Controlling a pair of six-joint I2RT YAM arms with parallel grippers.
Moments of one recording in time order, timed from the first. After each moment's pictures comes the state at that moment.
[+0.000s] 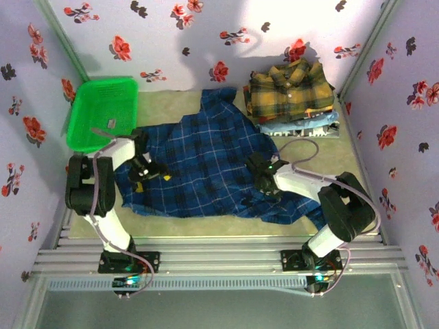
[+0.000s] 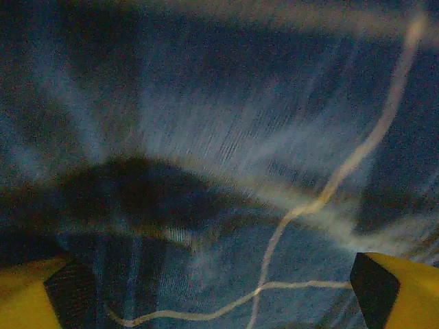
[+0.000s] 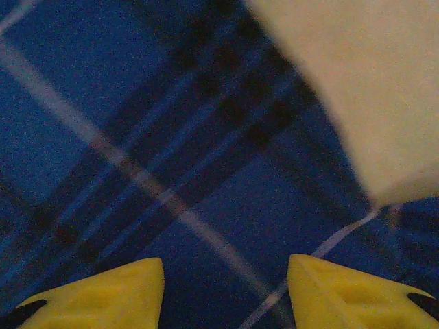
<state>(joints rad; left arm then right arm) -0.12 1.80 1.13 -0.92 0.19 -0.46 0.63 1.57 0.83 -0.63 0.31 1.13</state>
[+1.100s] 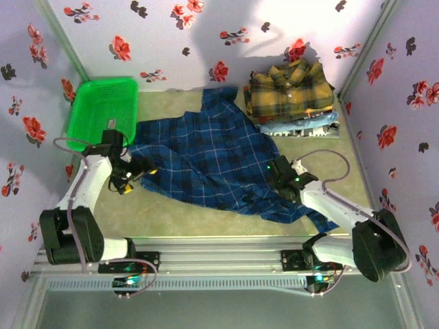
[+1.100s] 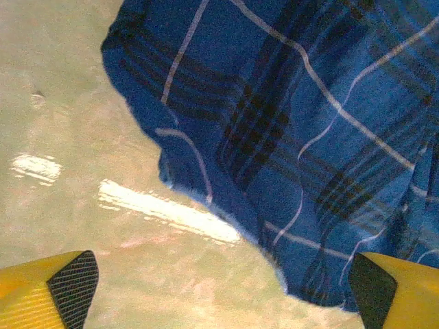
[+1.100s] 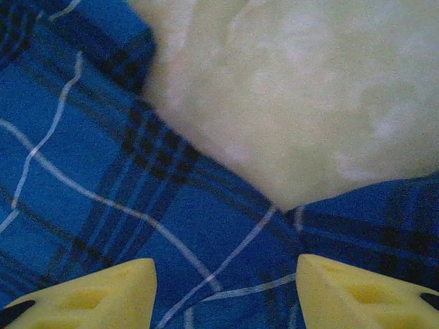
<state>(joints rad) 0.01 1.36 1.00 -1.00 0.26 -0.55 0.54 1.23 0.66 -0.55 0.27 1.14</state>
